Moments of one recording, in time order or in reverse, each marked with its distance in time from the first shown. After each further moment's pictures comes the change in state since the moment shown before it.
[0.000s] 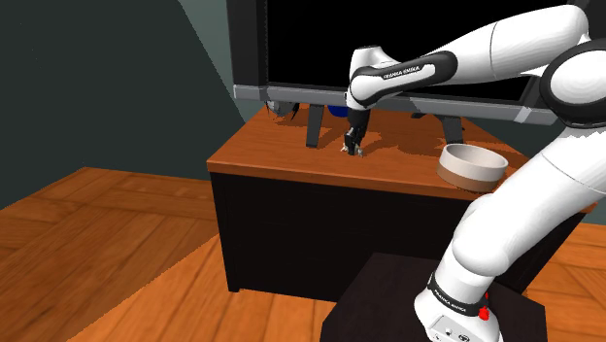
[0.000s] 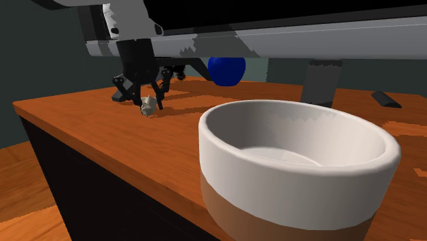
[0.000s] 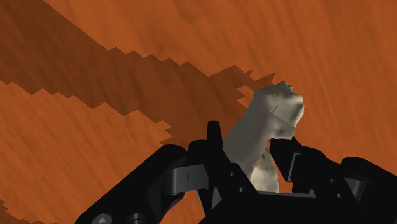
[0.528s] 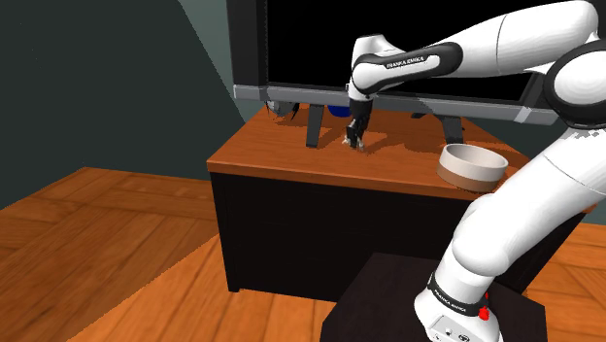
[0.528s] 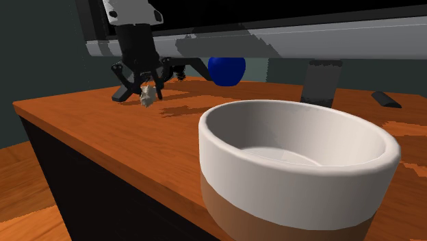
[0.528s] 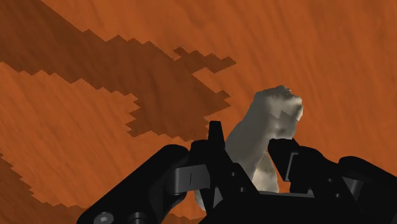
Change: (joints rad) arm -0.001 -0.012 0.003 0.064 0.002 -0.079 -0.010
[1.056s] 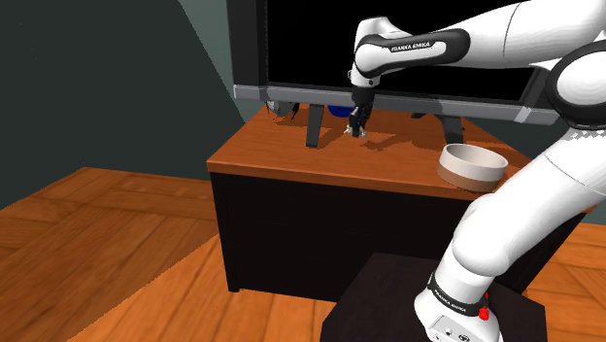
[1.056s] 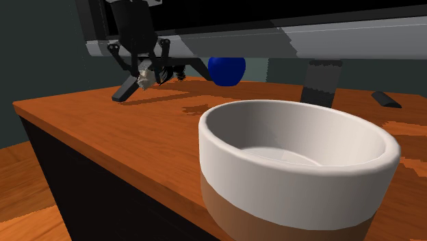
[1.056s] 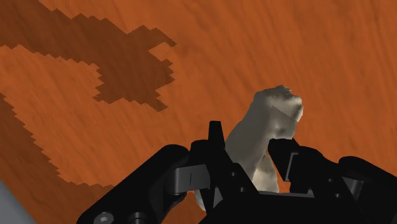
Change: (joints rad) arm 0.002 -0.008 0.006 0.099 0.005 -0.106 -0.013
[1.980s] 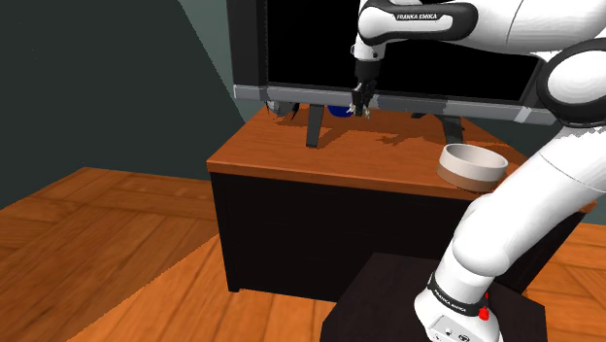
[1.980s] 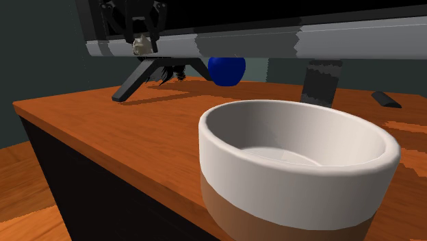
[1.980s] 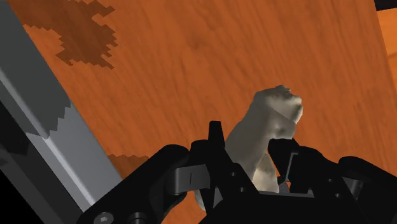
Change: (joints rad) arm 0.005 0.034 0.007 0.222 0.013 -0.186 -0.024
